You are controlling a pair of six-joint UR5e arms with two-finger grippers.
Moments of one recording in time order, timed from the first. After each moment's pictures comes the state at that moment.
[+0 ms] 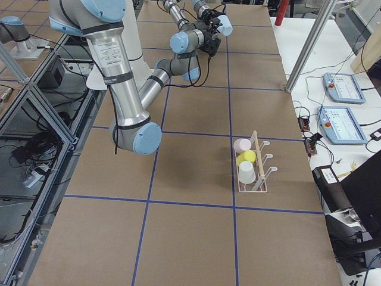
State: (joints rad) left arm -0.60 -2.19 -1.53 -3.29 -1.58 -2.32; right arm 0.63 -1.20 1.99 -0.44 1.56 2.18
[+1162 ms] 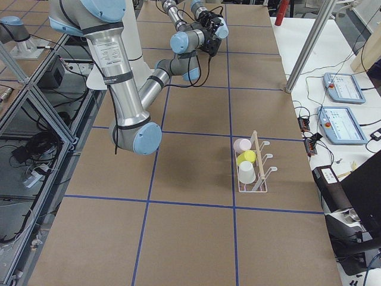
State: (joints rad) left arm -0.56 -2.21 -1.54 -3.27 -1.58 -2.30; right arm 0.63 -1.19 1.99 -0.44 1.54 2.19
